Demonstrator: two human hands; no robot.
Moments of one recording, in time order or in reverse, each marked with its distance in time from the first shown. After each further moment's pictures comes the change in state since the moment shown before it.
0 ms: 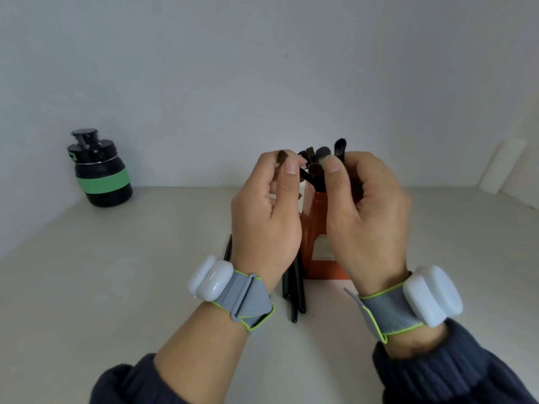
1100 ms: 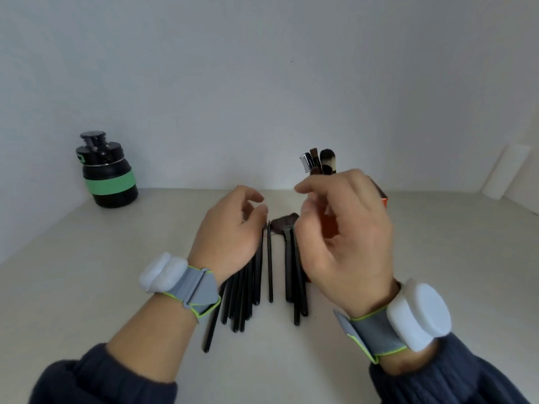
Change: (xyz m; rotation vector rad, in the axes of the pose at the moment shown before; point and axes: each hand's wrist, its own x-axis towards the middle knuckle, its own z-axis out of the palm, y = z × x) left_hand 0.012 -0.049 -0.055 0.529 -0.274 -0.204; right_hand -0.014 -0.014 0.000 0.021 -0.074 -0.297
